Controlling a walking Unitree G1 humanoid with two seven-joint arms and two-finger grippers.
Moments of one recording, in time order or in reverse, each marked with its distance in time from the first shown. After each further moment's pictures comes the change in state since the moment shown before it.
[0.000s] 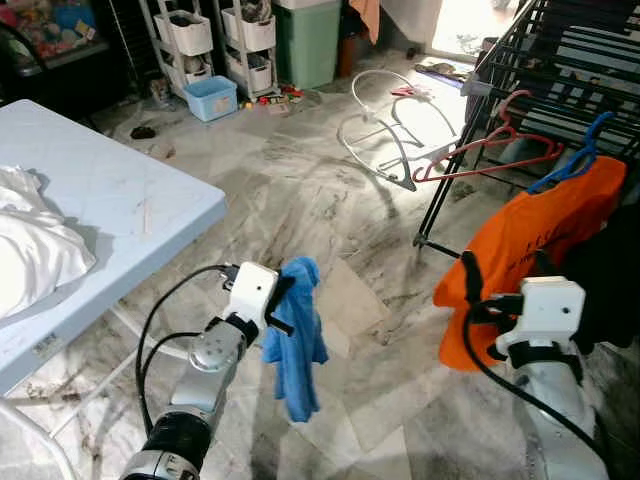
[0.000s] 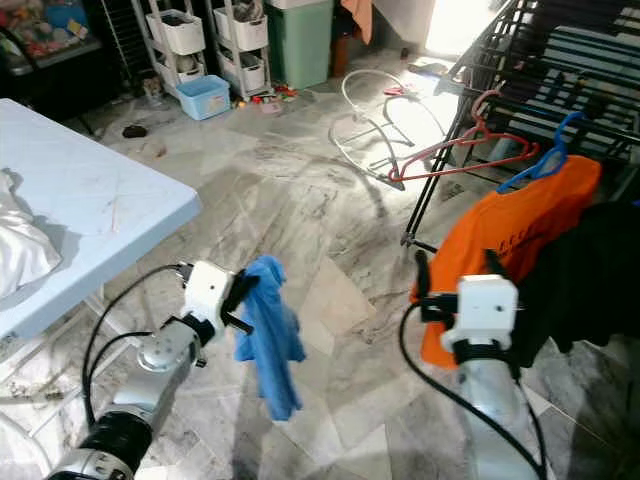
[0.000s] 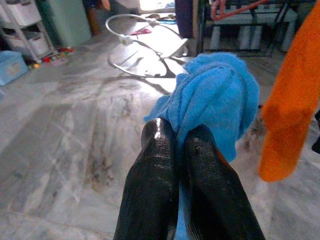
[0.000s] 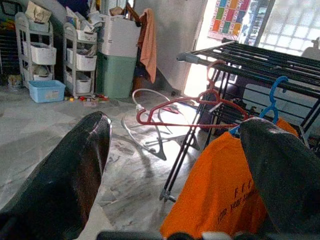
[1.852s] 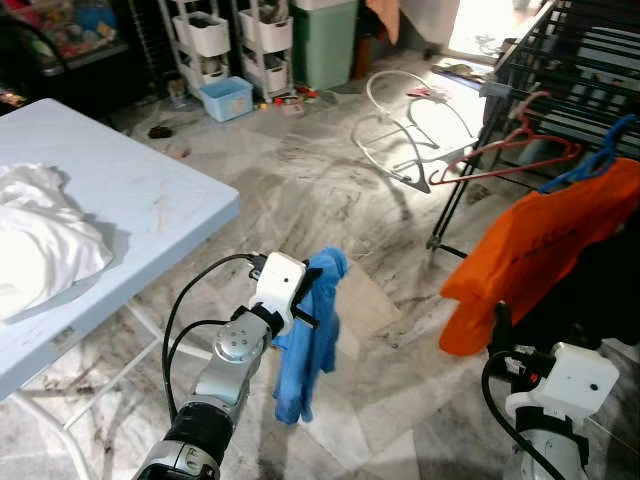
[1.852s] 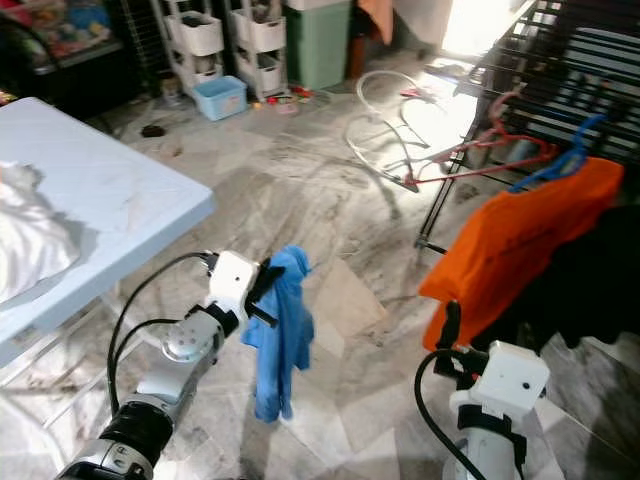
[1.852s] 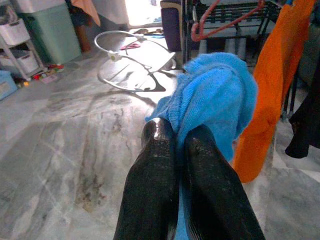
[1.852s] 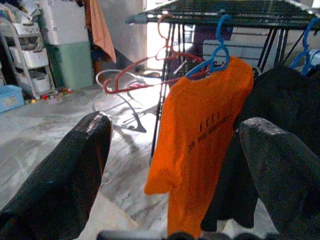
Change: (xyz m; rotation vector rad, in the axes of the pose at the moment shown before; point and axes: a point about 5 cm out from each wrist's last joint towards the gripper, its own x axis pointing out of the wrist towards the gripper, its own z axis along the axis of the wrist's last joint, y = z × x) left arm 0.016 -0.029 0.017 0.014 -0.059 -0.086; right arm -0.063 0.007 -0.018 0.148 0.105 -0.273
